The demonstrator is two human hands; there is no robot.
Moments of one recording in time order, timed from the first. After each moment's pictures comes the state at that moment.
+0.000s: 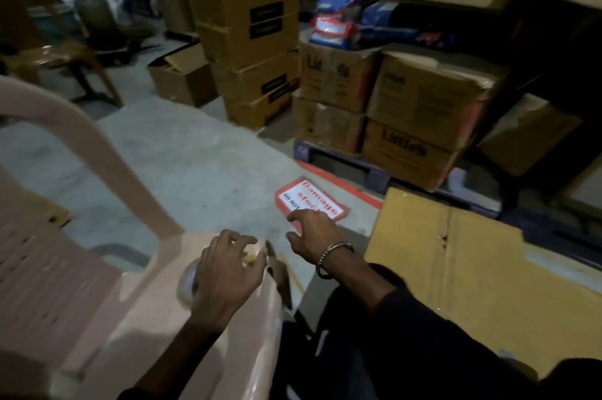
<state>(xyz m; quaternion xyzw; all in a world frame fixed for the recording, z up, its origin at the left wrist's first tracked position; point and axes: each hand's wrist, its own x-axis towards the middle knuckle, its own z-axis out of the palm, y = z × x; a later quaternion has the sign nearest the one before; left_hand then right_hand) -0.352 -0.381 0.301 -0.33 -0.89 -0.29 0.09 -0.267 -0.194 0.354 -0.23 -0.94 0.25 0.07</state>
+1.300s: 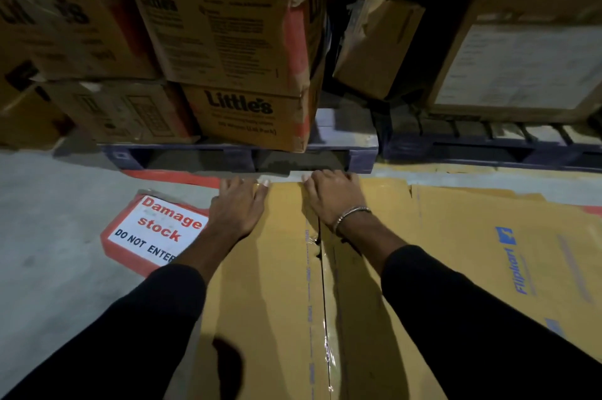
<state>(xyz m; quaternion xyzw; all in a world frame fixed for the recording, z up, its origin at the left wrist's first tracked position) -0.314 0.137 0.148 -0.55 -0.81 -0.11 -0.15 -0.112 0.223 0.158 -0.49 -0.86 0.07 0.09</state>
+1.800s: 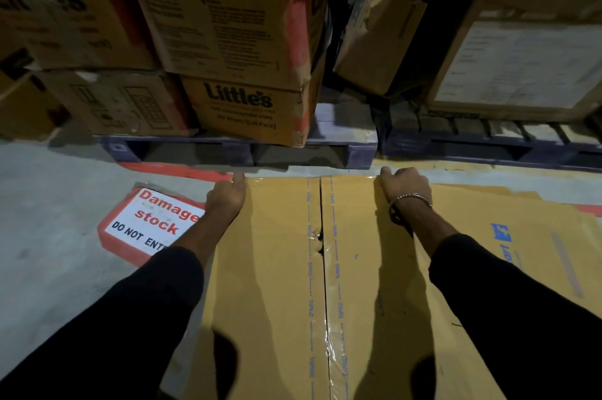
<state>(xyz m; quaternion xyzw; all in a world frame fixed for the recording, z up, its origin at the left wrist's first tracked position) -0.318 0.146 0.154 -0.26 -0.87 -0.26 -0.32 -0.008 0.285 0.139 -0.76 -0.61 0.20 0.13</state>
